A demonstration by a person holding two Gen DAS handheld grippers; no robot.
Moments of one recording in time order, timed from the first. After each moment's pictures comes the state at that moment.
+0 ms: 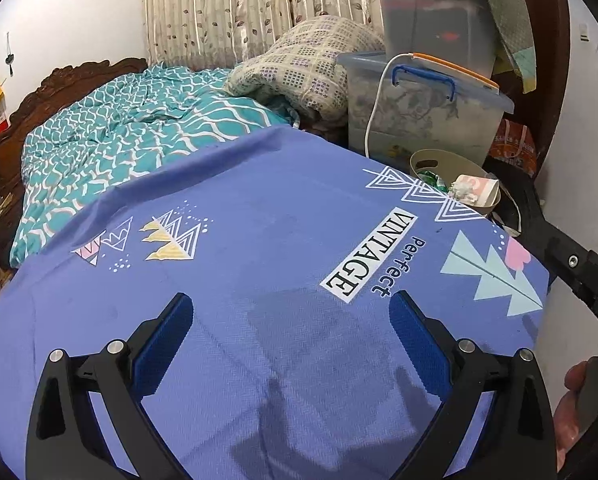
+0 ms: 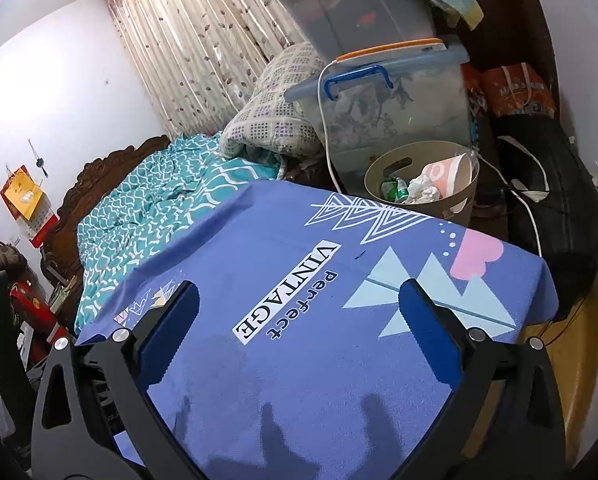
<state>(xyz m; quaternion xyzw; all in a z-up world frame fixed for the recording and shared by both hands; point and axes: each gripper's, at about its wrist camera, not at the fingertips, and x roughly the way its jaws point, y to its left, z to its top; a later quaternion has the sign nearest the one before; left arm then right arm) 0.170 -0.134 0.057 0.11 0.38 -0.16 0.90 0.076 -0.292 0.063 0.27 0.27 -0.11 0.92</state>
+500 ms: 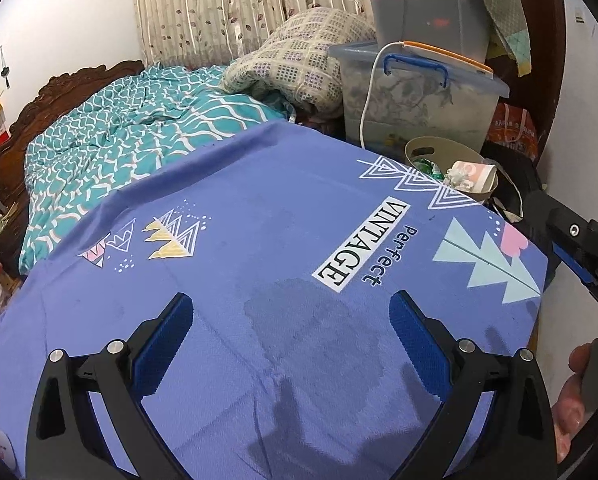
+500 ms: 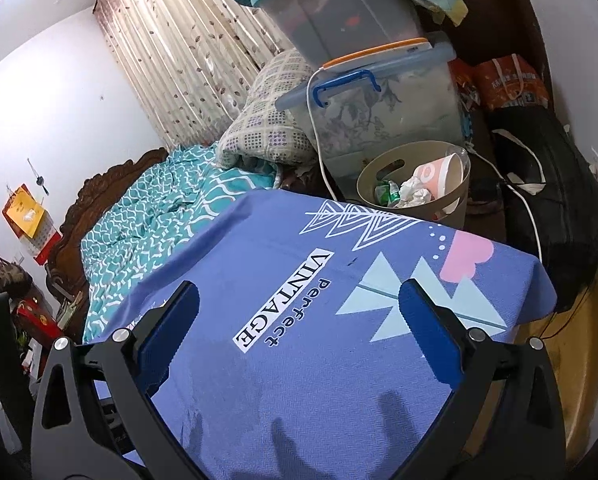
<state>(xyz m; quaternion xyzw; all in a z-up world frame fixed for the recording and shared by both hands) 0.158 -0.150 0.064 0.14 0.39 -0.15 0.90 0.067 -0.308 0.064 0.30 0.26 -0.11 0.91</state>
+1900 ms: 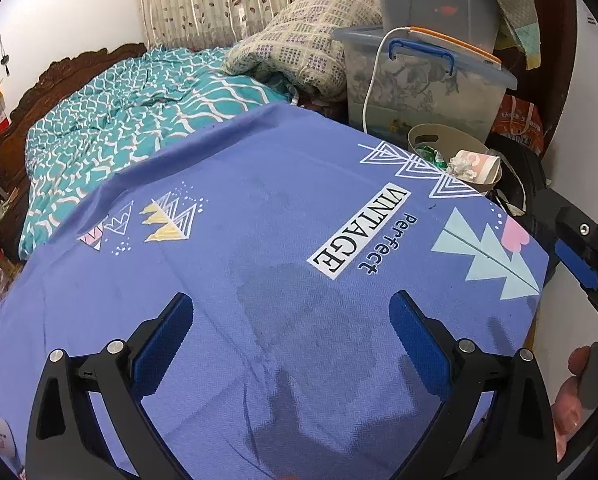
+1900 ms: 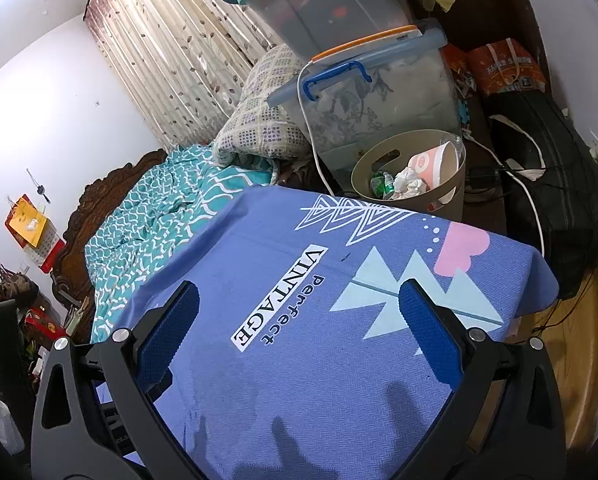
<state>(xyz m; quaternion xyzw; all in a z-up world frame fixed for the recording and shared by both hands) 0.162 -0.158 0.061 0.13 0.43 -0.14 0.88 0.065 -0.320 0.057 0.32 0.26 -0.11 0.90</state>
